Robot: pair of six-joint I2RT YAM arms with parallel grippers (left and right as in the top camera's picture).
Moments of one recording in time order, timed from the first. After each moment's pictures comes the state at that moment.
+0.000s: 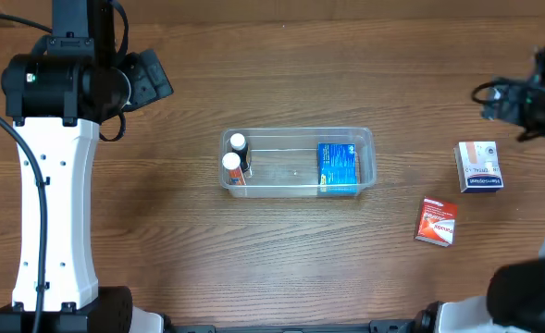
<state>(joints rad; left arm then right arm) -0.04 1.66 2.02 -1.39 -0.07 -0.47 -0.36 1.68 1.72 -1.21 0.08 0.01</state>
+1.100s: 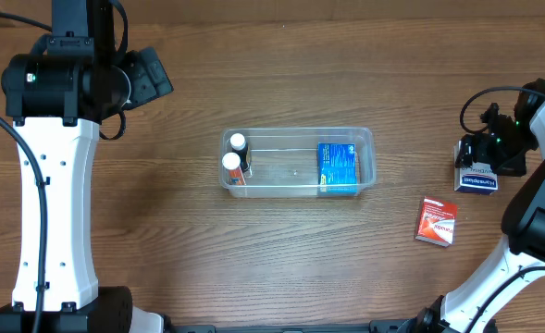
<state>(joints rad) -0.04 1.66 2.02 -1.38 -0.07 -0.47 -0.46 2.12 1.58 -1.09 -0.07 -0.29</state>
